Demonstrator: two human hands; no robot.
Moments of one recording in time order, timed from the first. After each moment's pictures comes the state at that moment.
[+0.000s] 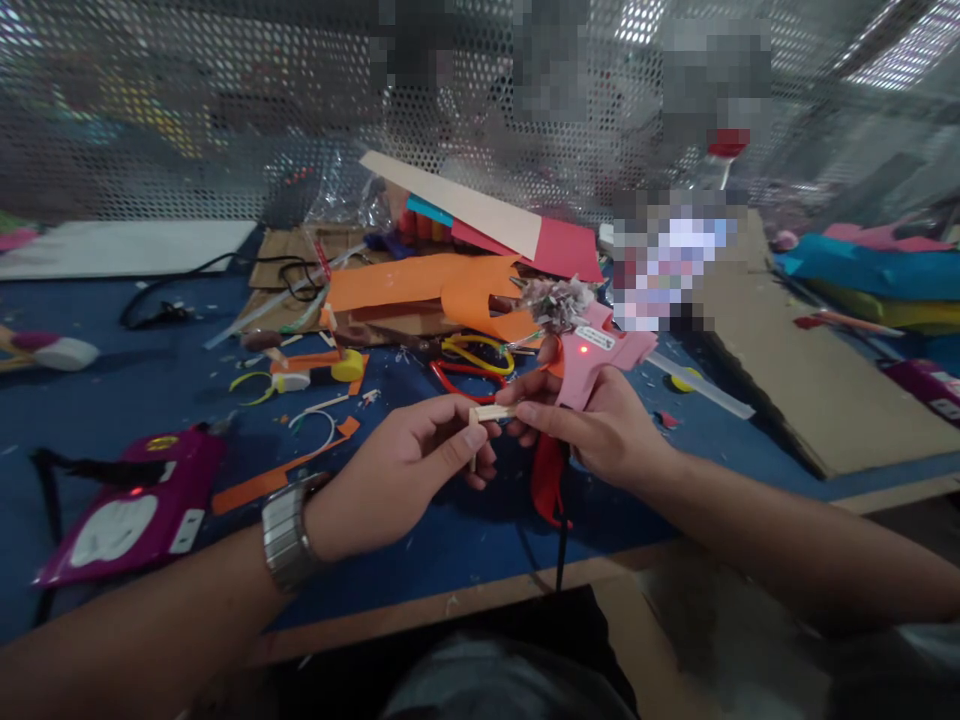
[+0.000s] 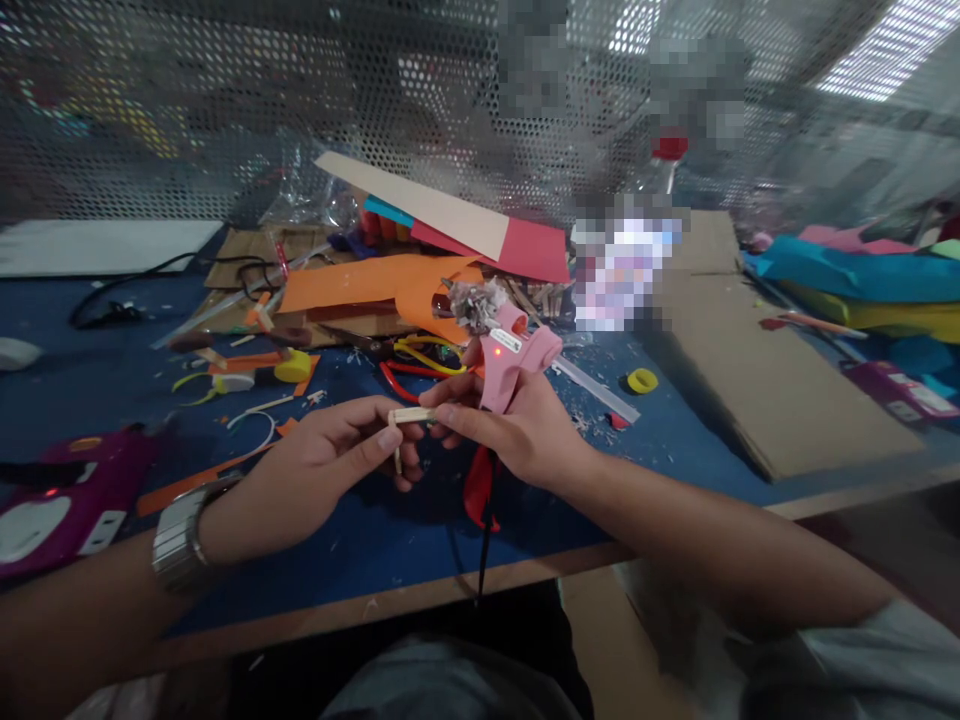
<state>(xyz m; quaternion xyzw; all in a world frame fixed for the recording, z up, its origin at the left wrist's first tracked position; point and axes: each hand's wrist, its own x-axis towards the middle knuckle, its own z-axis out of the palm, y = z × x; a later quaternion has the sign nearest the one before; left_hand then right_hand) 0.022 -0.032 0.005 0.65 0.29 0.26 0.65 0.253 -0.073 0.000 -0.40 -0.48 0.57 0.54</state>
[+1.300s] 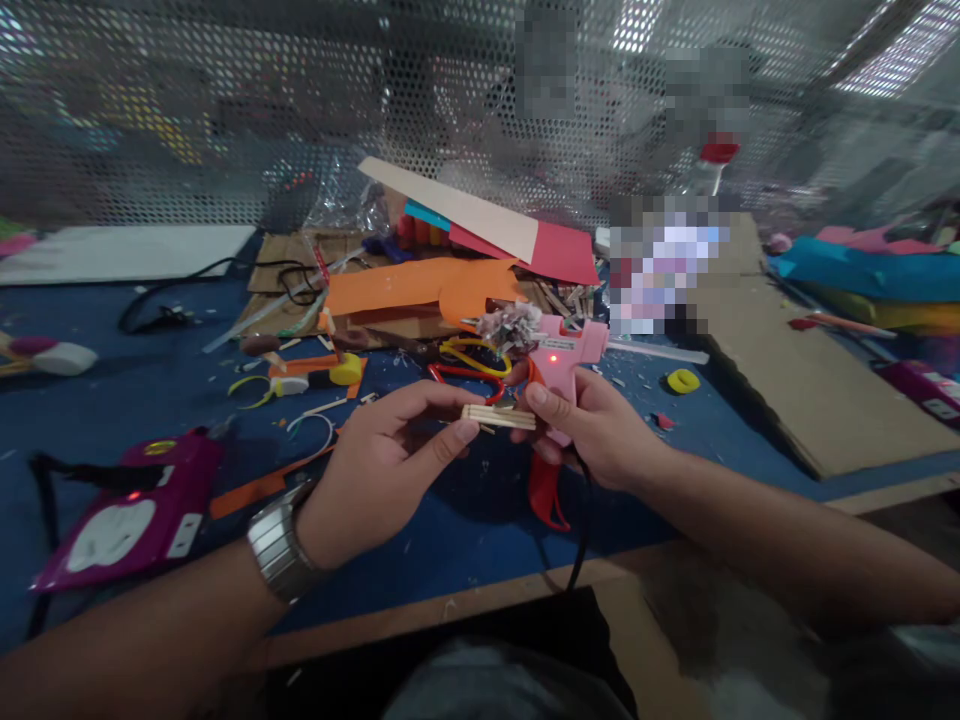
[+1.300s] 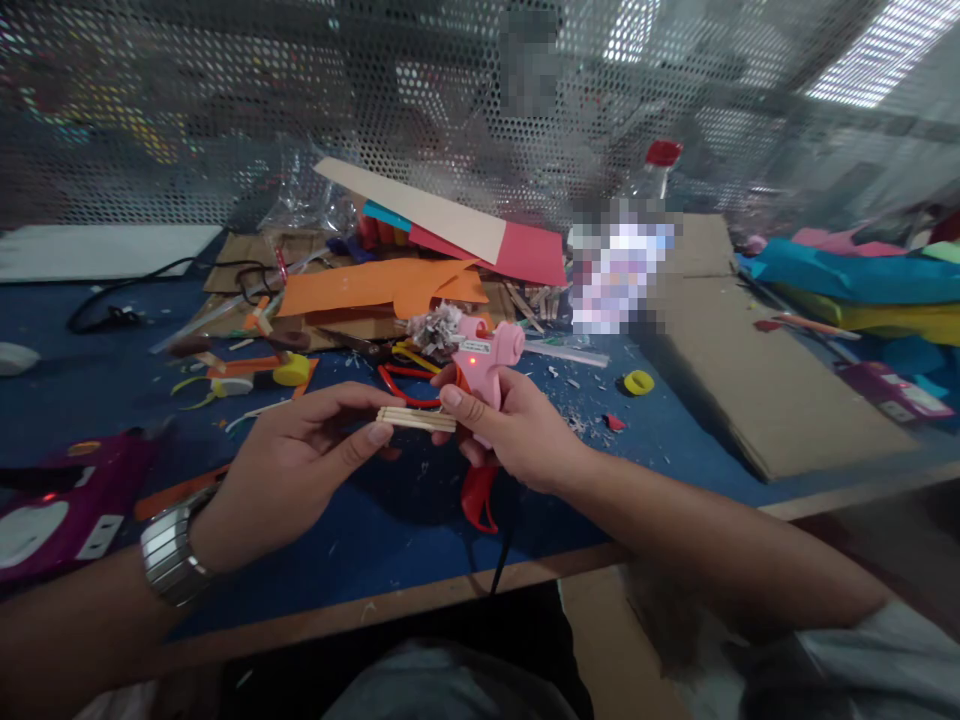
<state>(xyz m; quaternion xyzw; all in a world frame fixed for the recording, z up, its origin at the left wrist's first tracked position) 0.014 -0.033 0.002 0.72 0.35 0.37 0.48 0.249 -0.074 0.003 -0.45 -0.45 0.60 0.49</state>
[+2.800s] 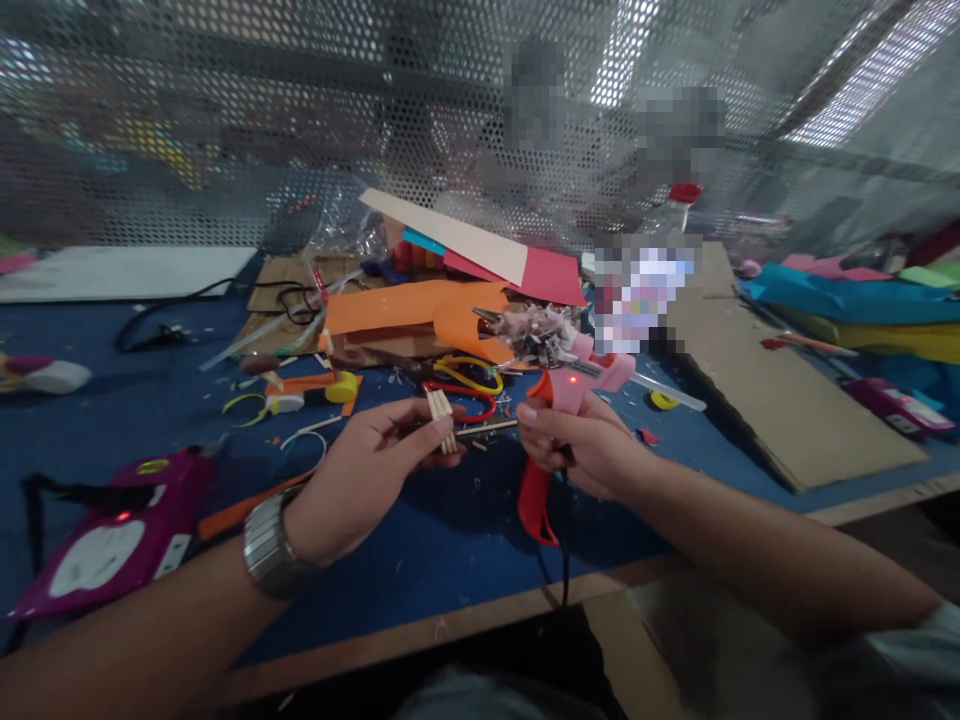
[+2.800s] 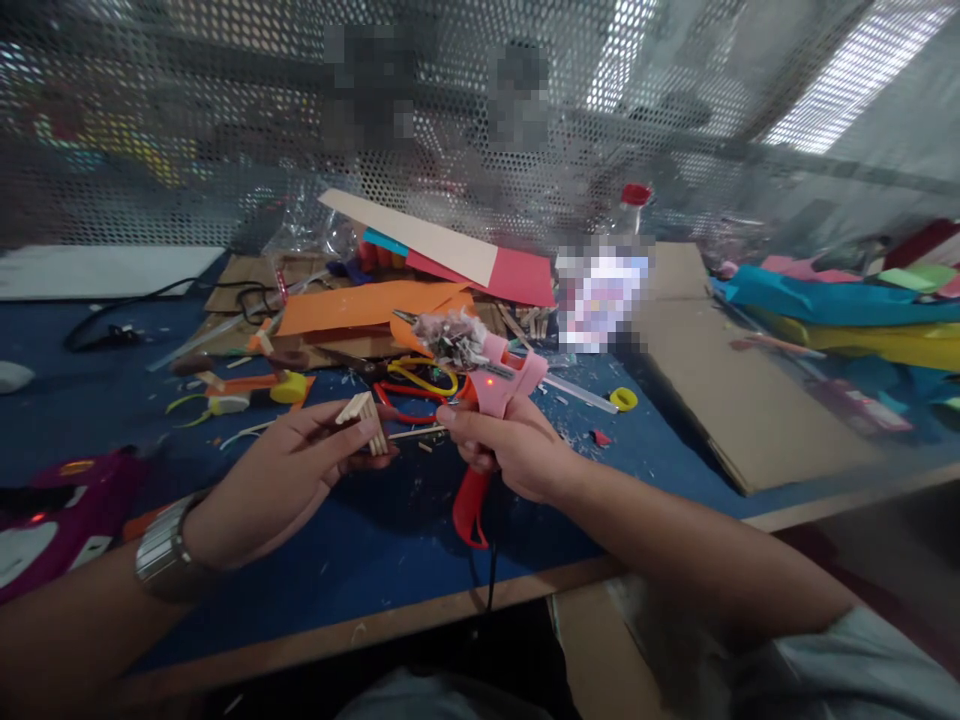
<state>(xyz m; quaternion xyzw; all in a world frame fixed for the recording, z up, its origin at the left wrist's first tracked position) 0.022 -0.022 0.000 0.50 0.39 0.36 0.68 0.248 -0.070 0.008 -0.44 -0.37 0.64 0.50</state>
